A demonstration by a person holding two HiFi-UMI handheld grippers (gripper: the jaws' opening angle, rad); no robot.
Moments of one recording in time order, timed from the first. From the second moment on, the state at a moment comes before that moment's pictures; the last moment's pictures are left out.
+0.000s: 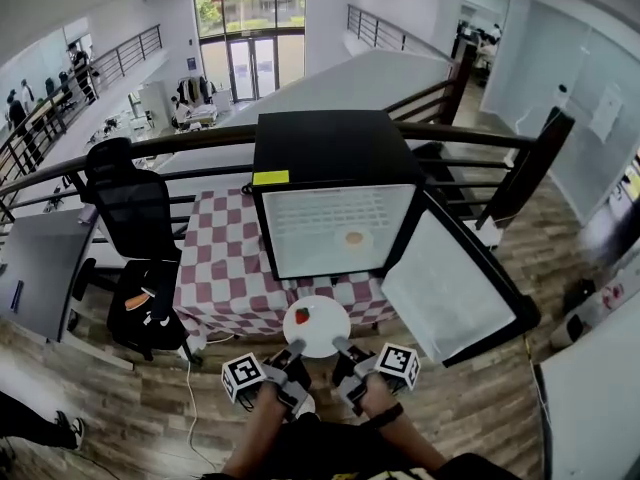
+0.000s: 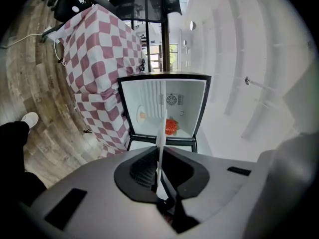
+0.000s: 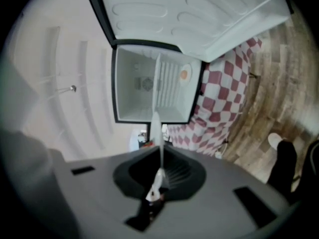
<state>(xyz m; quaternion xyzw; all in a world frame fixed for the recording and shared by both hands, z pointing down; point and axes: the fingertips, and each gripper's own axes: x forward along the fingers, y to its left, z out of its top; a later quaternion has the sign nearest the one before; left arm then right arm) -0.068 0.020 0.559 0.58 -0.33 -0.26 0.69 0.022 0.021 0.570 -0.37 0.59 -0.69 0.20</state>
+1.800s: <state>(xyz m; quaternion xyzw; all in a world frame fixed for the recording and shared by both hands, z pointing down) -0.049 -0.176 0.643 0.64 -0.33 -0.18 0.66 0.041 -0.168 0.652 -0.40 0.57 -0.68 0.22</state>
